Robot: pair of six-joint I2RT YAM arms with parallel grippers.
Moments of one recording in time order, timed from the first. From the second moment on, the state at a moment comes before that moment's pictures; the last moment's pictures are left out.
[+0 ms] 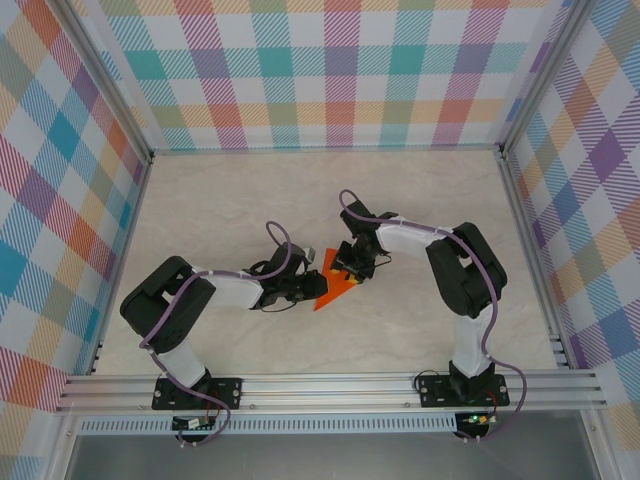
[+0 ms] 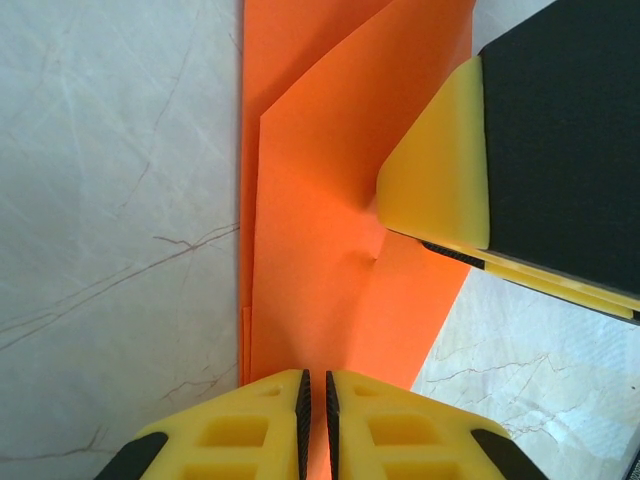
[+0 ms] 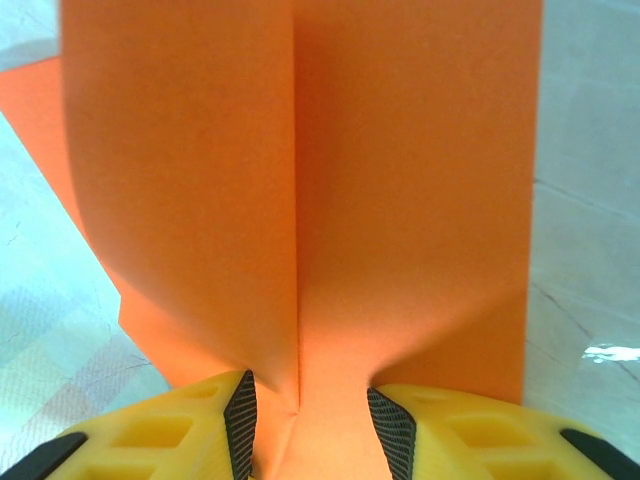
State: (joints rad) left arm -0.70 1.70 0.67 0.21 0.30 -0.81; right arm 0.60 1.97 1.23 -0.63 -0.34 0.97
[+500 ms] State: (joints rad) left arm -0.70 1.71 0.69 0.17 0.29 -0.81; right arm 0.60 1.94 1.23 -0.61 -0.34 0.93
